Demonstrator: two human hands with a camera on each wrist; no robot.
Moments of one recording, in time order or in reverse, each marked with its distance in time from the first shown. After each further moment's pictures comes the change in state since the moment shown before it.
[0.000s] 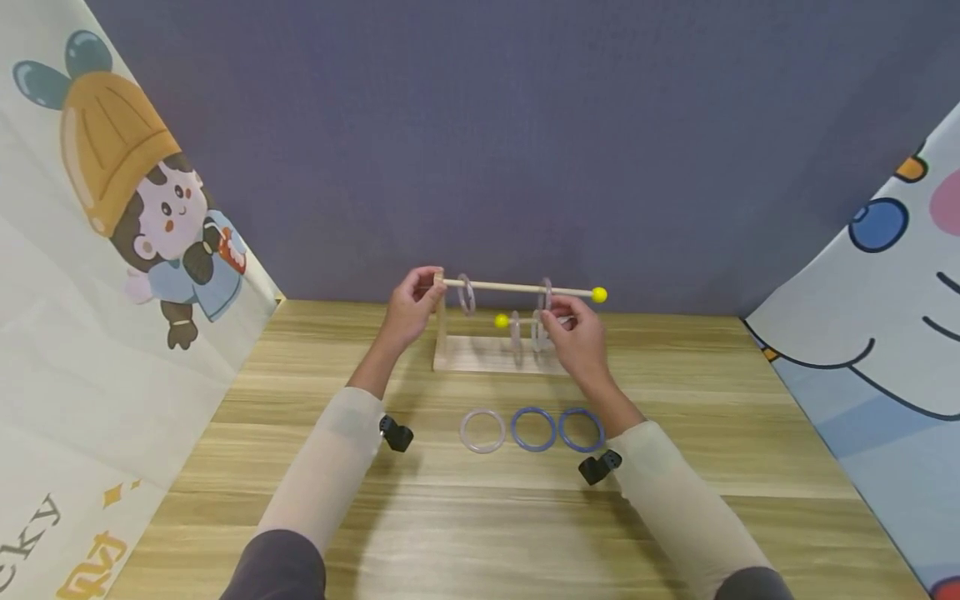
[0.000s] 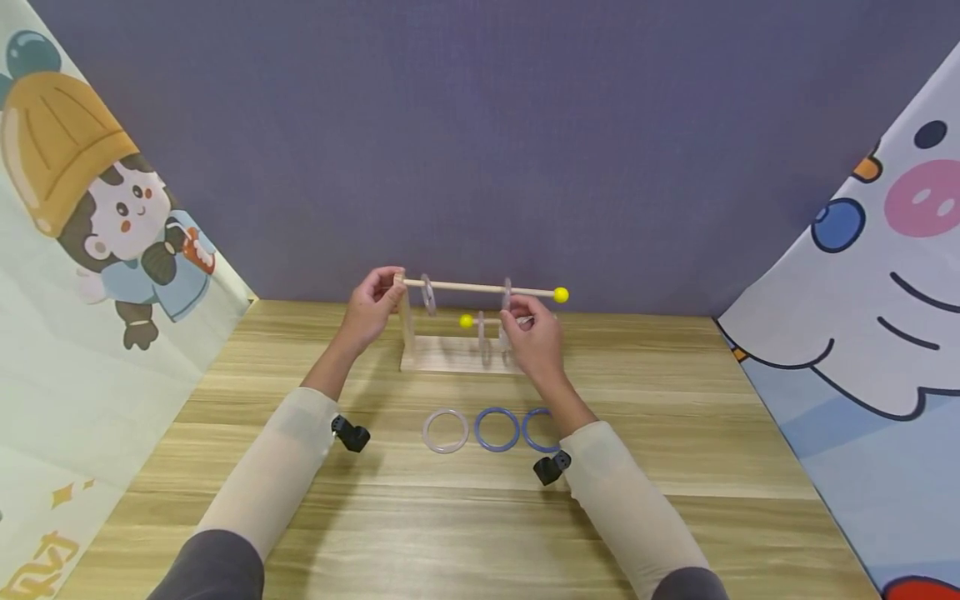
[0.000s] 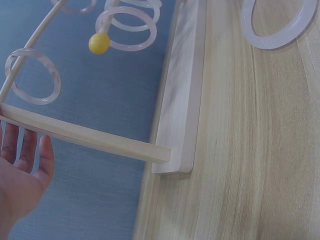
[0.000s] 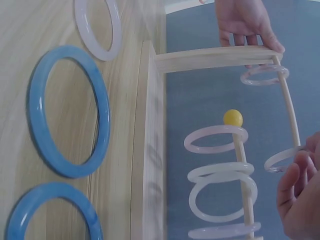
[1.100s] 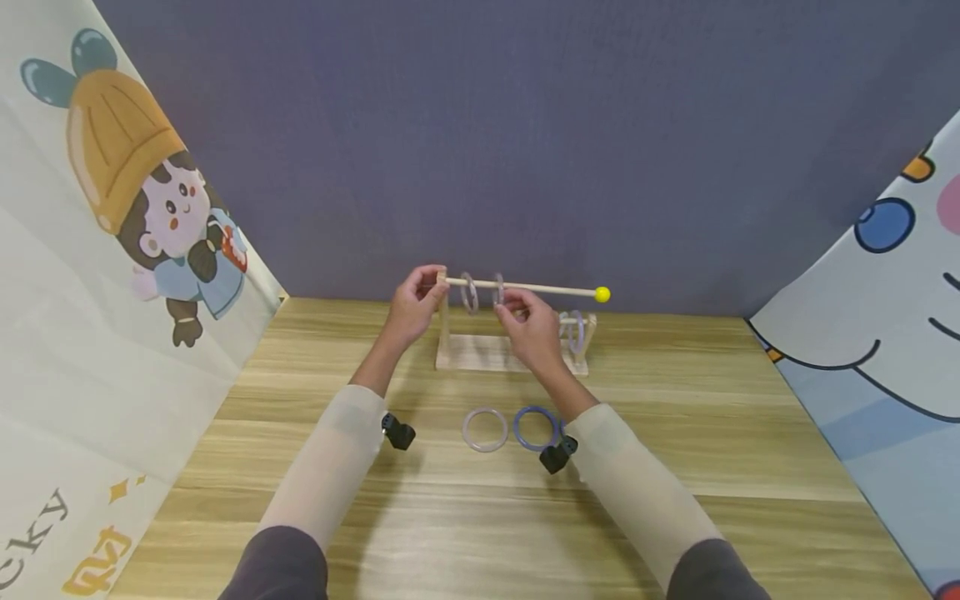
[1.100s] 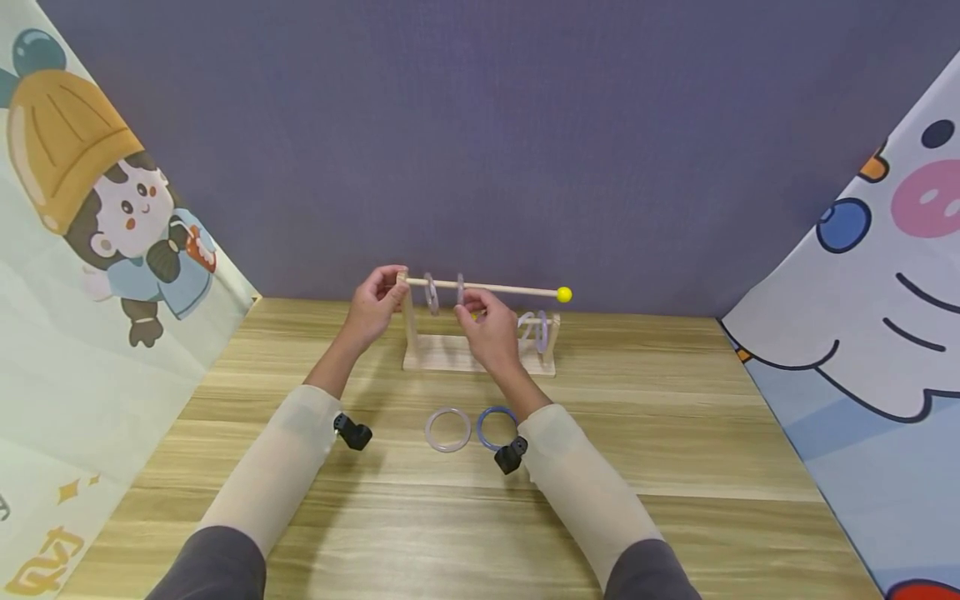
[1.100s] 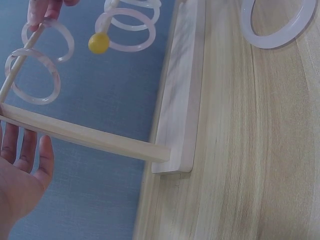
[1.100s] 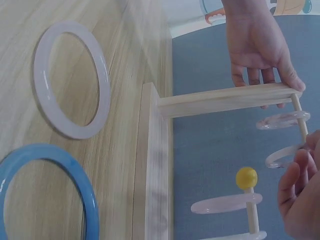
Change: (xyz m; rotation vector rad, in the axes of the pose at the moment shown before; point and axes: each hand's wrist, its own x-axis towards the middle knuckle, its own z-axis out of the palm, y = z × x) left_hand 0.000 0.002 0.000 -0.007 0.001 -0.015; right_hand 0.006 -0.018 0.062 -0.068 -0.082 0.002
